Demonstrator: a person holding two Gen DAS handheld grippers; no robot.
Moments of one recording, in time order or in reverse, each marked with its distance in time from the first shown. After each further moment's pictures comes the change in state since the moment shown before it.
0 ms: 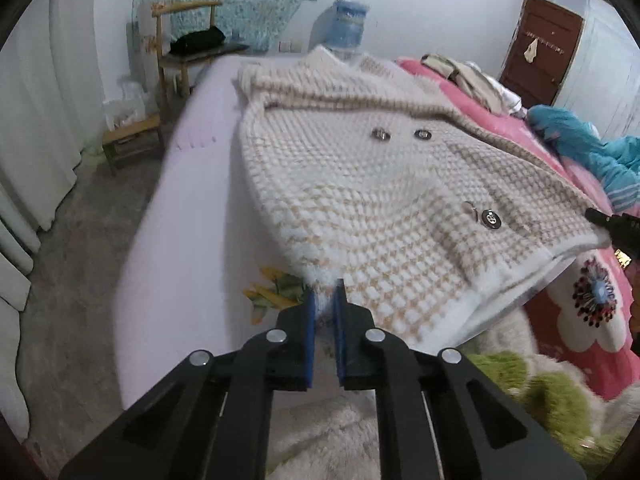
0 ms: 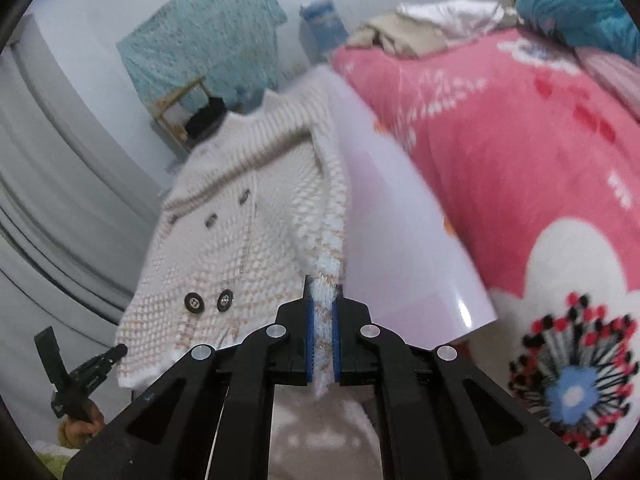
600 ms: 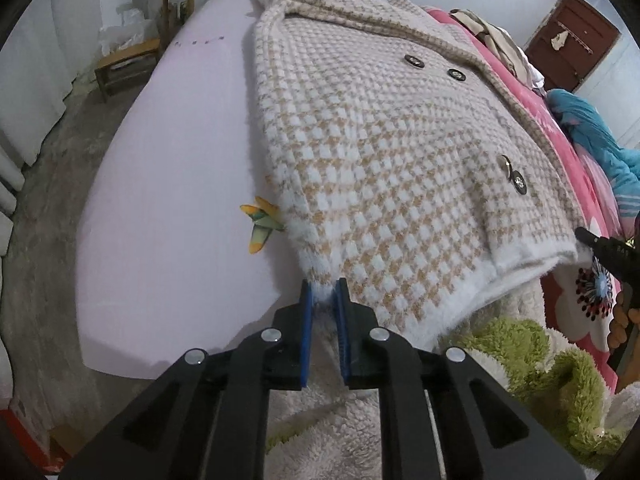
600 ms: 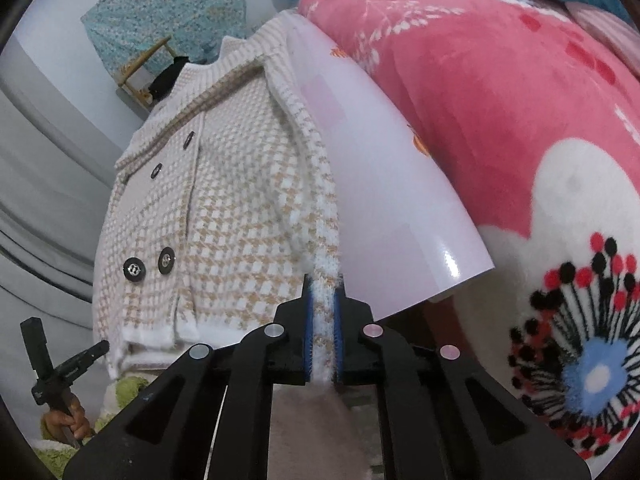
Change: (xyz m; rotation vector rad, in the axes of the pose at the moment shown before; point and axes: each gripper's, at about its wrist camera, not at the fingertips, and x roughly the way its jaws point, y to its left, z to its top) left arm 0.050 0.023 -0.026 -0.097 0.225 -0.044; right arm 0.054 -0.030 -0.027 0.038 0.171 -0.093
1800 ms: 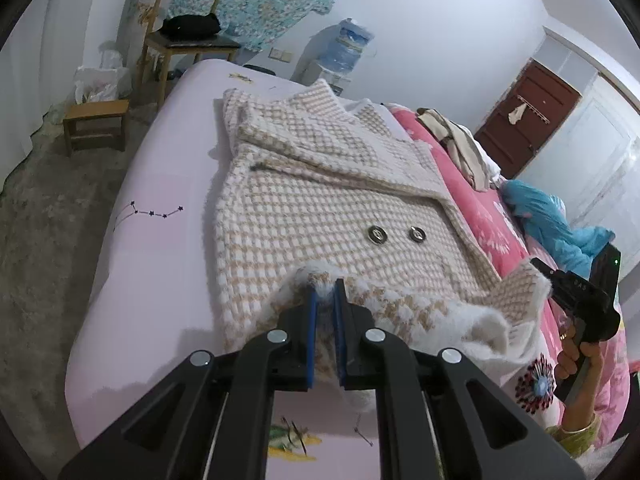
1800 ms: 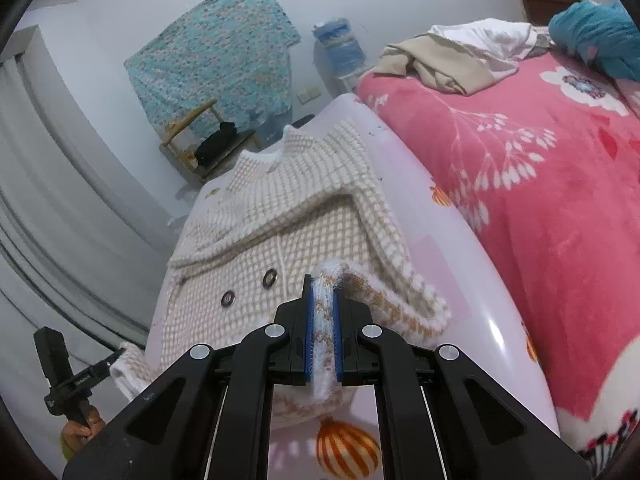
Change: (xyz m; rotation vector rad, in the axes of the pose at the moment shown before) left arm -0.025 0.019 0.131 -0.063 -0.262 -0.209; right arm -0.001 0.067 0.116 -0.027 -0.241 0.153
